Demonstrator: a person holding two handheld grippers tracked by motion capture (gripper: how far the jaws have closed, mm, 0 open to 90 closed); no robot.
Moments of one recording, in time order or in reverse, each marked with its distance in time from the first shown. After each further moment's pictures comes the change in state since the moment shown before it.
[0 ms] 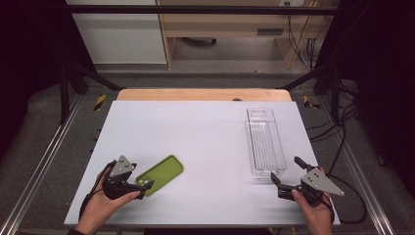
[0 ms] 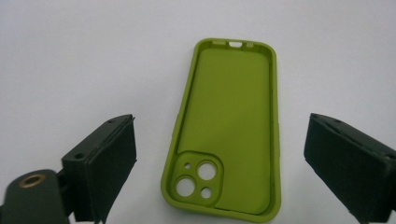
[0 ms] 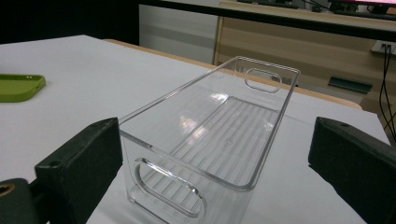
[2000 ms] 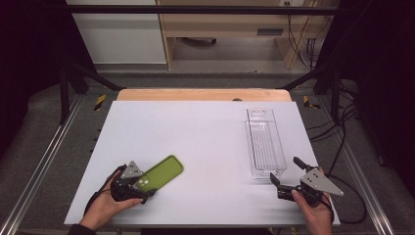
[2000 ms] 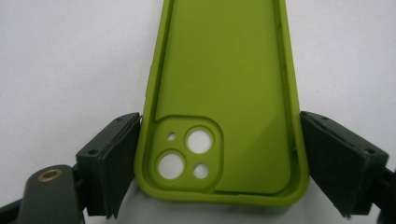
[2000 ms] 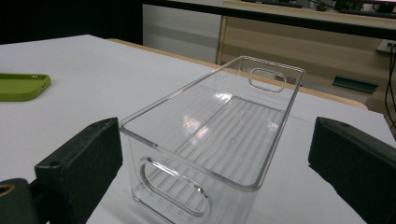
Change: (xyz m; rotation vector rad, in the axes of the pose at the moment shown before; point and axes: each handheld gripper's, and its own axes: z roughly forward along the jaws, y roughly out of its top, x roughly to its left) left arm 0.005 -0.020 0.030 0.121 -0.073 0.052; right arm 0.001 0.000 0.000 0.000 0.015 0.003
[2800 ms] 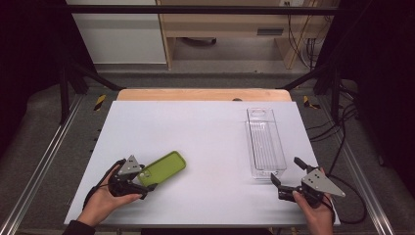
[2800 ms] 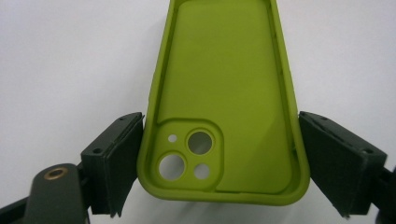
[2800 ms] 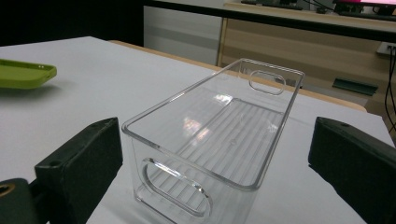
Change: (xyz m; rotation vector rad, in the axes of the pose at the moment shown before) left arm -0.001 0.026 -0.019 -0.070 -0.009 0.085; right arm 0.001 0.003 -0.004 -0.007 0.003 -0.010
